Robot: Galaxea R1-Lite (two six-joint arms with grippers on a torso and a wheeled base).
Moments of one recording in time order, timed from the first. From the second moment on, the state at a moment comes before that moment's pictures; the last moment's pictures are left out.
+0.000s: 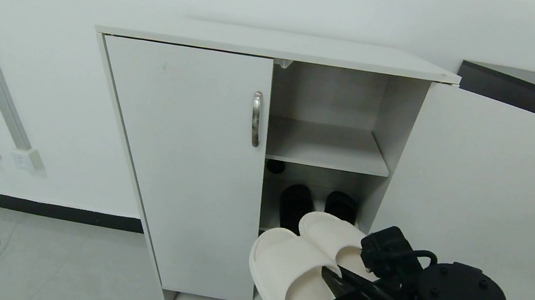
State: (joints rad) left arm 0.00 0.00 0.00 0.00 -0.08 0.01; right arm 0.93 1.73 -0.50 -0.94 -0.35 0.17
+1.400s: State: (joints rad) left arm 0.00 0.00 0.00 0.00 -0.08 0.01; right arm 0.96 1.92 -1.20 -0.34 -0.84 0.29
